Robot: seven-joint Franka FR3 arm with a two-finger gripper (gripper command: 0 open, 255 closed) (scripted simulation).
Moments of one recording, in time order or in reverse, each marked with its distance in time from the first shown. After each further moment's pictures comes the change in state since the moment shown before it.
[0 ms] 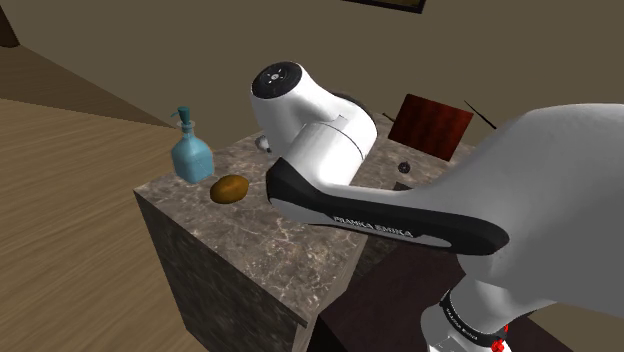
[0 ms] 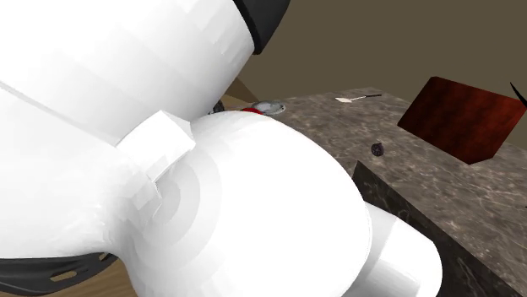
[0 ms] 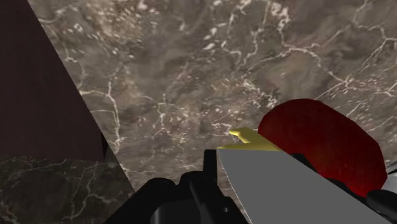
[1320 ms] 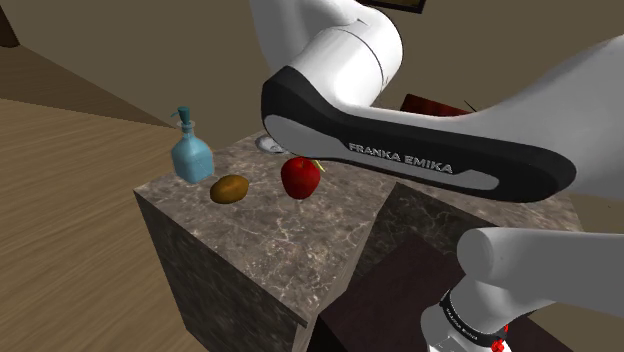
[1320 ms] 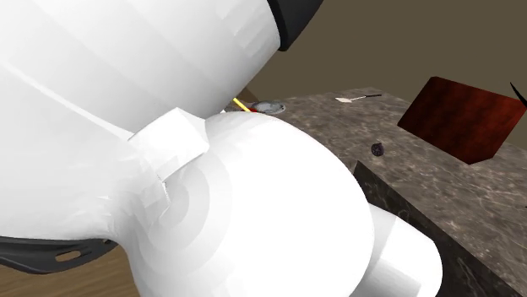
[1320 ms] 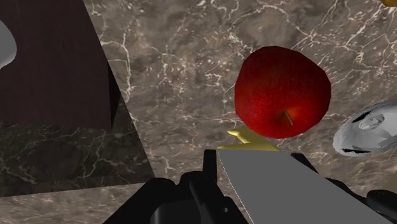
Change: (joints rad) arm 0.018 0.003 -0.148 0.201 -0.059 -0.224 -0.078
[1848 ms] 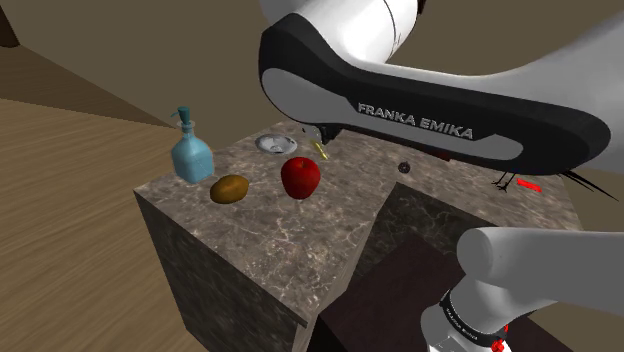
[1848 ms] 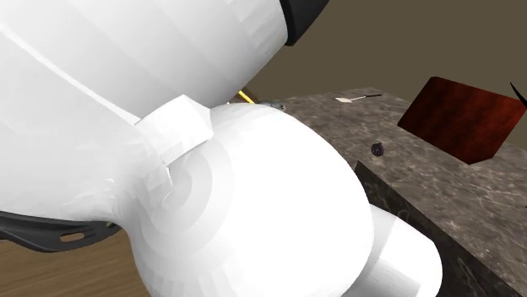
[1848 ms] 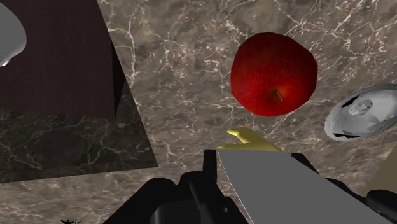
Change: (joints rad) arm -0.012 0.014 -0.034 0.102 -0.023 -0.092 -0.025
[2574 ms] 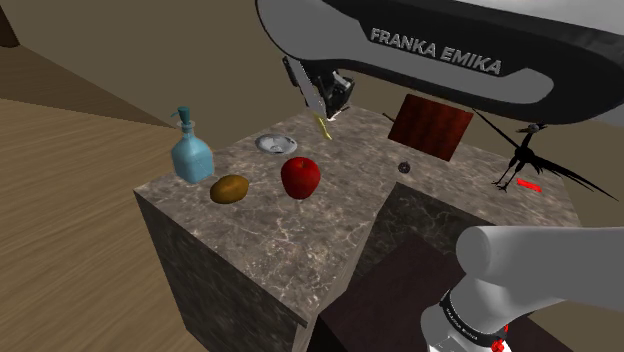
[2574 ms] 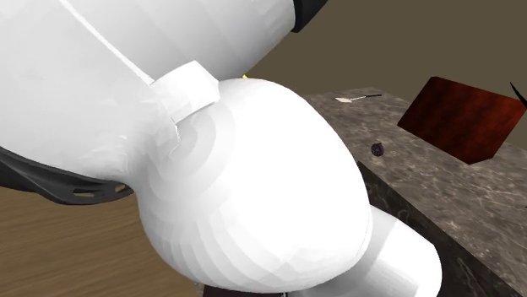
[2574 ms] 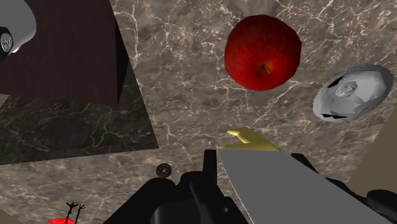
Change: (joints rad) arm -0.047 0.044 -0.017 0.170 -0.037 -0.125 -0.033
